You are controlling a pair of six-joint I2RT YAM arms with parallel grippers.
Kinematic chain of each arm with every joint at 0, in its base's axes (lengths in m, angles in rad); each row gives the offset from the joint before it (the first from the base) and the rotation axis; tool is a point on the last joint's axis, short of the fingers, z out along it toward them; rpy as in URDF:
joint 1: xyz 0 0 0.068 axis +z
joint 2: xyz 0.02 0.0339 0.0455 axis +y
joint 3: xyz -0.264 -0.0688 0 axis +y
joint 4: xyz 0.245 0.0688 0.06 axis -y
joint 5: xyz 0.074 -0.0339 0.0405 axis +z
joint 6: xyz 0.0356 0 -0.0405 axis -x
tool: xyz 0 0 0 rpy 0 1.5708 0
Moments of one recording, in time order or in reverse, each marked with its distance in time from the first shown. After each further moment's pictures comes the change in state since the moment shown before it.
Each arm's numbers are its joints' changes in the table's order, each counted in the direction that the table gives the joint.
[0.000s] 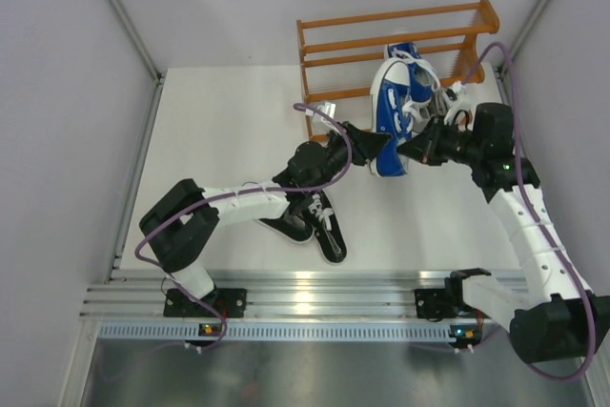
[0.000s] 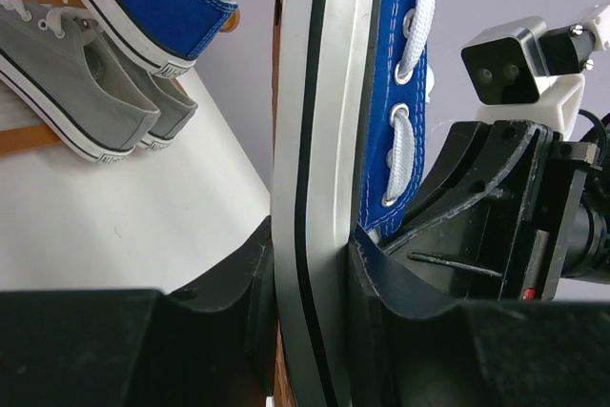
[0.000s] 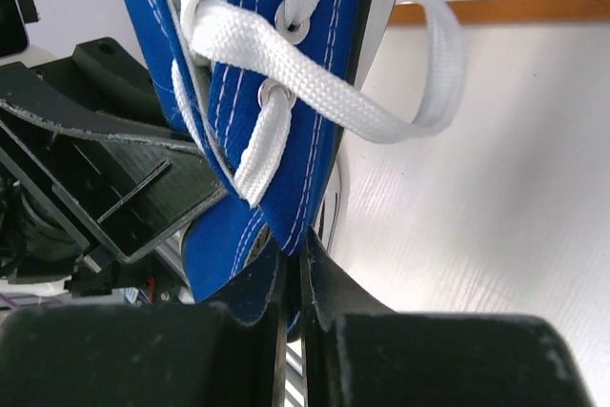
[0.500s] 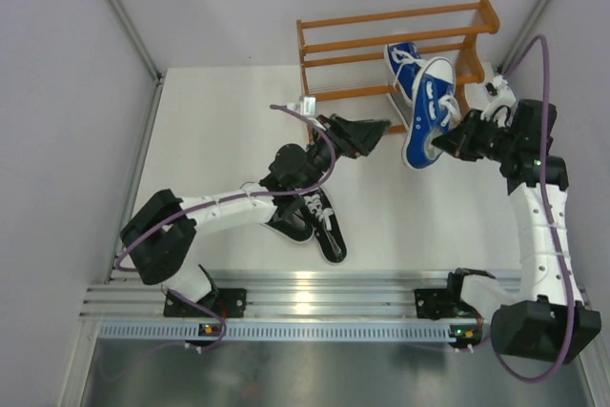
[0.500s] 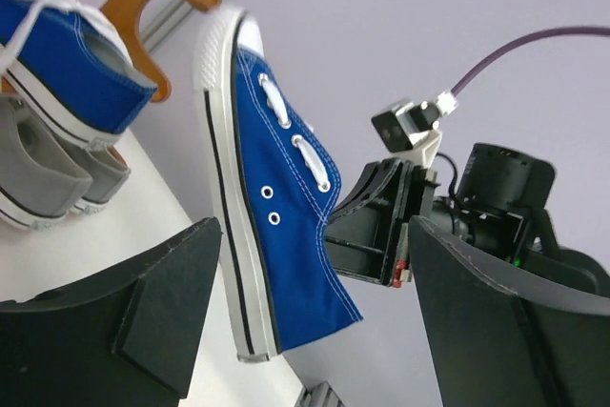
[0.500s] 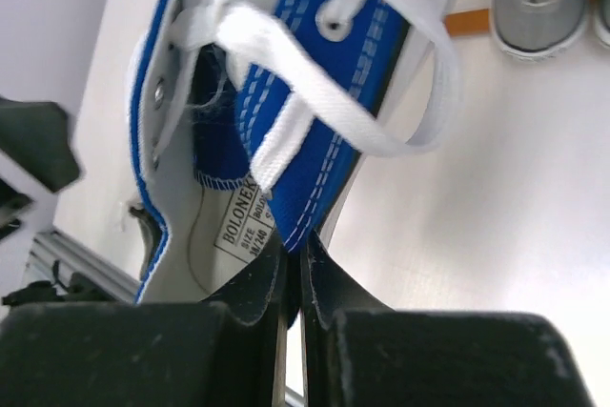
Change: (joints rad) left arm -0.009 -0.078 0.017 0.101 0.036 0.031; right arm -0.242 0.005 -0.086 -0.140 0.032 0.123
